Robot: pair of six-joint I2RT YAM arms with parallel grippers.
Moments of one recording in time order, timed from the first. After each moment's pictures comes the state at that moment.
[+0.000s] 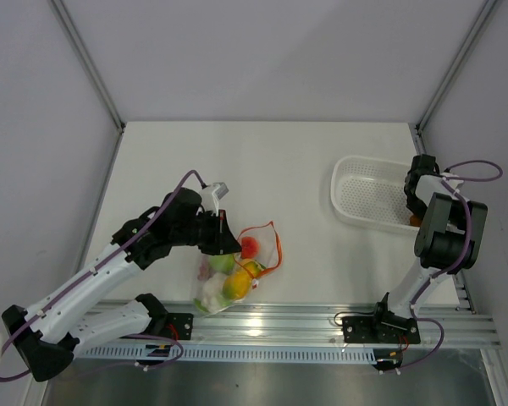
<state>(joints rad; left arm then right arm) -0.74 0.93 0.96 -0.71 0.31 -0.62 -0.28 1.82 1.17 -0.53 0.62 0.59</state>
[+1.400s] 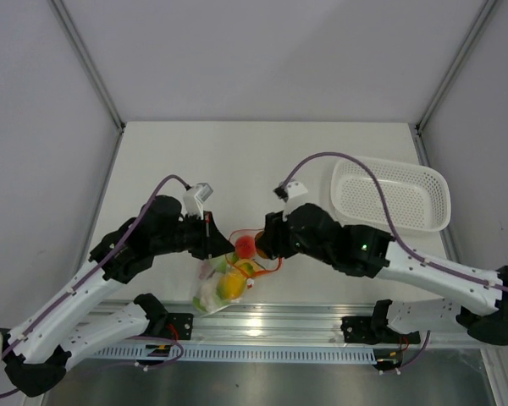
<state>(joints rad) -0.74 0.79 0.95 -0.72 0.29 -0.65 1.17 1.12 1.18 -0.60 0.28 0.61</state>
